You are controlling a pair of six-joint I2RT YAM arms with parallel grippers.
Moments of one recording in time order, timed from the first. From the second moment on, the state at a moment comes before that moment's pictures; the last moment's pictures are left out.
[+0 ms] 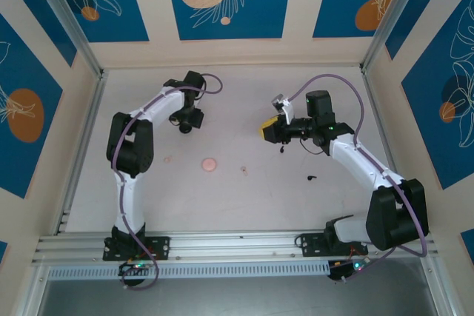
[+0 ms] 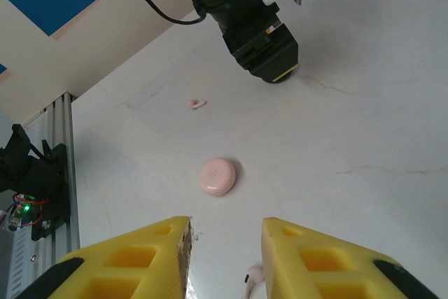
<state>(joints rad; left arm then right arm) -0.36 2.13 1.74 -0.96 -0.21 -0.09 0.27 1.32 0.92 -0.27 -0.88 -0.10</state>
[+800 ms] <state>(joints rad) -0.34 2.20 1.72 -0.93 -0.18 -0.10 0.28 1.30 0.92 -0.29 -0.88 -0.07</state>
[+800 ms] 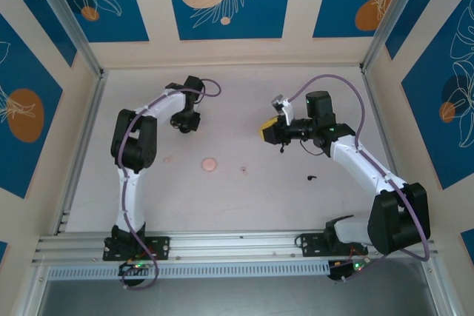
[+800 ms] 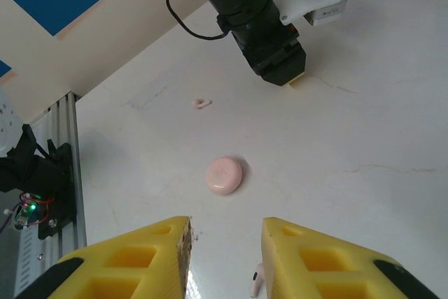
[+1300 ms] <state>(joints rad) -0.42 1.67 1.25 -0.62 0.34 0.20 0.22 1.41 1.08 -0.50 -0.79 0.31</state>
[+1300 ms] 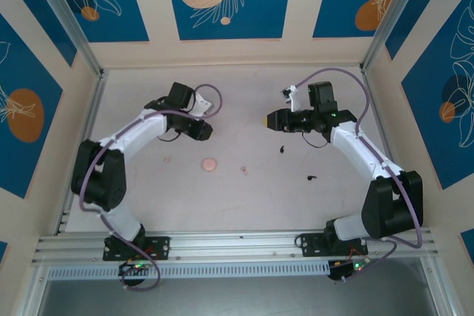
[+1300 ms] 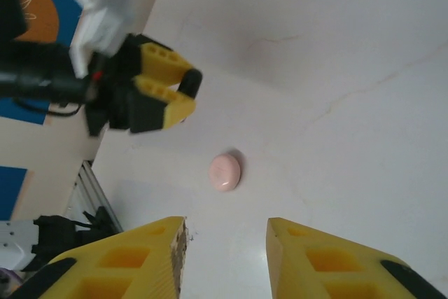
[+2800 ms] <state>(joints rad) -0.68 1.38 1.00 -0.32 0.41 0.69 0.48 1.67 1.19 -0.55 -1.08 0.71</state>
